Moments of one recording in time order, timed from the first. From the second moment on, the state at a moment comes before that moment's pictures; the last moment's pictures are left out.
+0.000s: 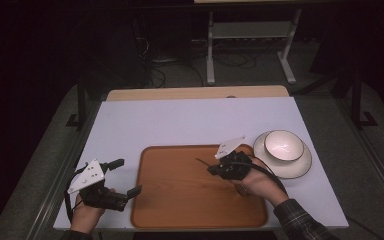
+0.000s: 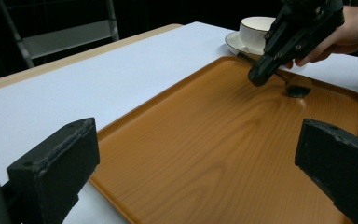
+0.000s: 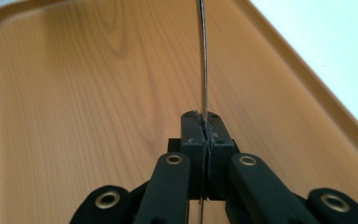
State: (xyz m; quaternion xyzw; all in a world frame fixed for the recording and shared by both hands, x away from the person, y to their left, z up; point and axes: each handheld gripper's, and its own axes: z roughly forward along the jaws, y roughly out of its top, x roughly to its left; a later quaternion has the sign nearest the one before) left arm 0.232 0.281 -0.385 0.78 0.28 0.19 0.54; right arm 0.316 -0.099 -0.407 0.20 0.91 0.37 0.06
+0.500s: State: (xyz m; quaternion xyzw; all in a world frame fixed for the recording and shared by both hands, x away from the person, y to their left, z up) left arm 0.232 0.282 -0.385 0.78 0.28 0.19 0.54; right arm 0.317 -0.082 -0.425 0.18 0.92 0.33 0.04
